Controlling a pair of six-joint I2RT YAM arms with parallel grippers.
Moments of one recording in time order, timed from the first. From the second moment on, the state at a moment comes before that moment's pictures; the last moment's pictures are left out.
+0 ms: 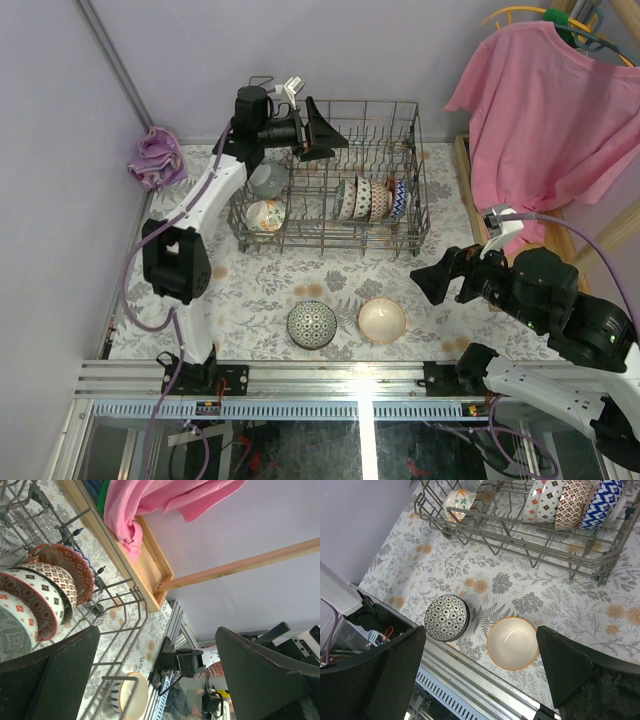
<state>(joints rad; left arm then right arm) -0.27 1.97 1.83 -0.07 1.01 -0.86 0.89 0.62 1.22 -0.97 0.21 0.50</state>
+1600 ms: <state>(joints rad) -0.68 1.31 1.43 -0.71 -0.08 -0.66 0.88 1.14 1.35 -0.95 0.31 0.40</state>
